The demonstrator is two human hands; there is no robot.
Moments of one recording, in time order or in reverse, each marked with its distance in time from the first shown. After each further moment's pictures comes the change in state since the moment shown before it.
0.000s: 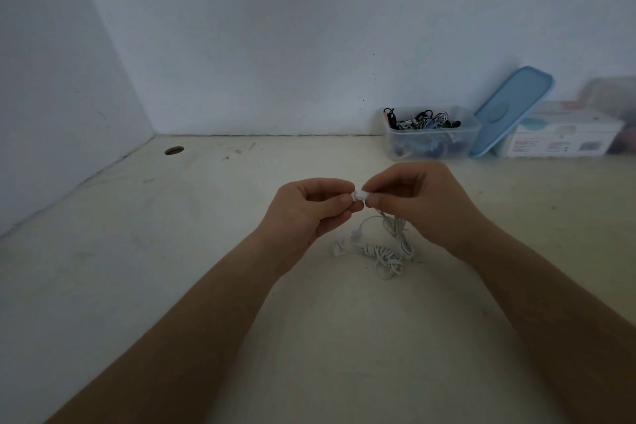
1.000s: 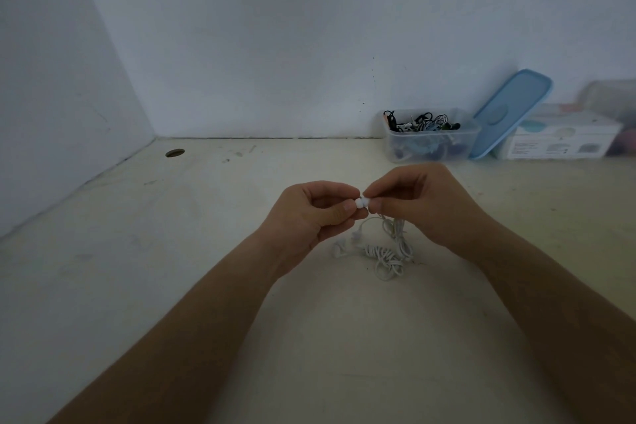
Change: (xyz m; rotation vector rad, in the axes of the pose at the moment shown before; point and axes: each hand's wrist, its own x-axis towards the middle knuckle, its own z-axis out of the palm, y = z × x) left_hand -0.002 0.000 -0.002 0.039 -0.100 0.007; right_hand -0.002 -0.006 -0.004 0.007 -0.086 0.010
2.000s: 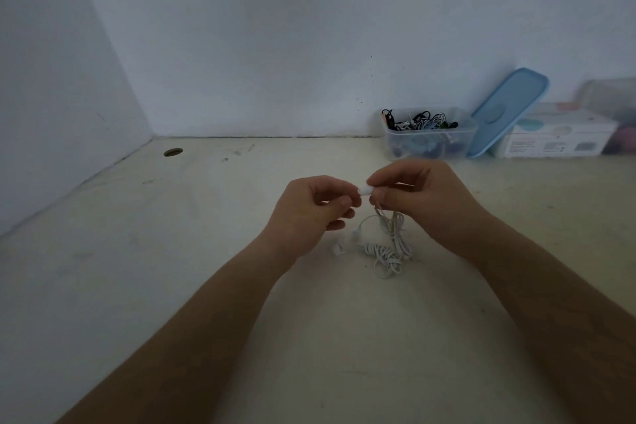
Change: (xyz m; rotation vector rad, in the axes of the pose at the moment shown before) left_hand 0.007 -0.006 0.000 0.475 0.086 0.192; right_hand 0.001 0.004 -0.001 0.143 0.069 0.033
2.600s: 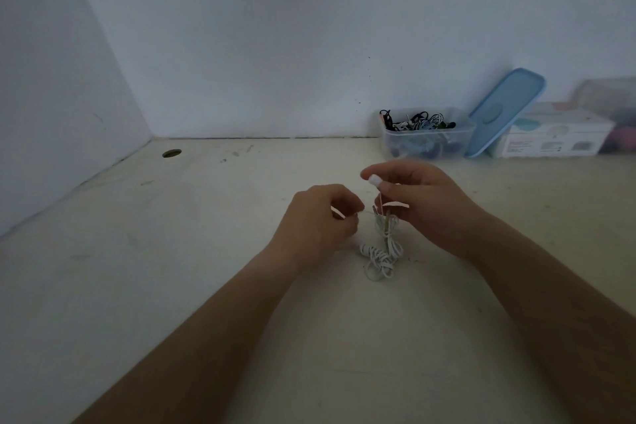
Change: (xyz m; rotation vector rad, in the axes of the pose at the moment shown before) left_hand 0.002 -0.005 0.012 0.562 0.028 0.102; right_hand 0.004 0.005 0.000 0.152 -0.024 0.207
